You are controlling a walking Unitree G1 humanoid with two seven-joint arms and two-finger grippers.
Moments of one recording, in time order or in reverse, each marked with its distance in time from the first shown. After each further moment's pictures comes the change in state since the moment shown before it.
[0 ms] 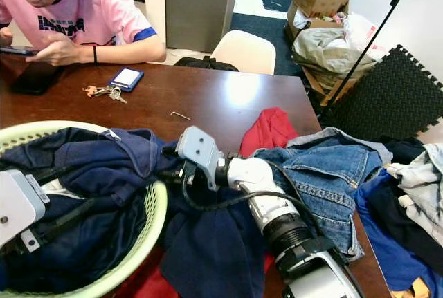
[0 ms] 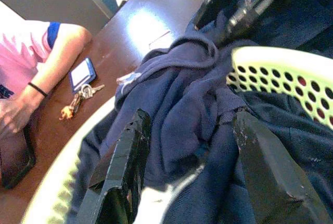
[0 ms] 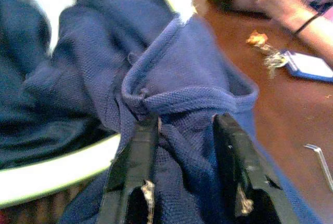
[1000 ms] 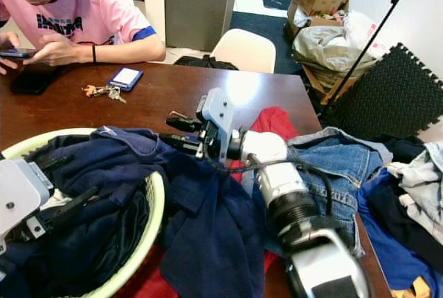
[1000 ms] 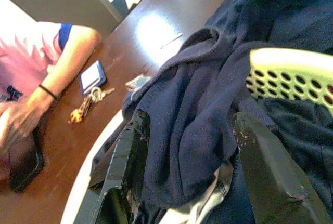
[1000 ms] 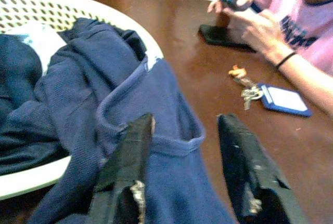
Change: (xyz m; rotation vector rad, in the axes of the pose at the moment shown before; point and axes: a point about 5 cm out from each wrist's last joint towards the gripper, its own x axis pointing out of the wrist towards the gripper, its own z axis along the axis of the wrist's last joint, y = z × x) left arm 0.010 0.007 -0.002 -0.001 -0.014 0.033; right arm -0.004 -0.040 0.039 -0.062 -0.029 0.104
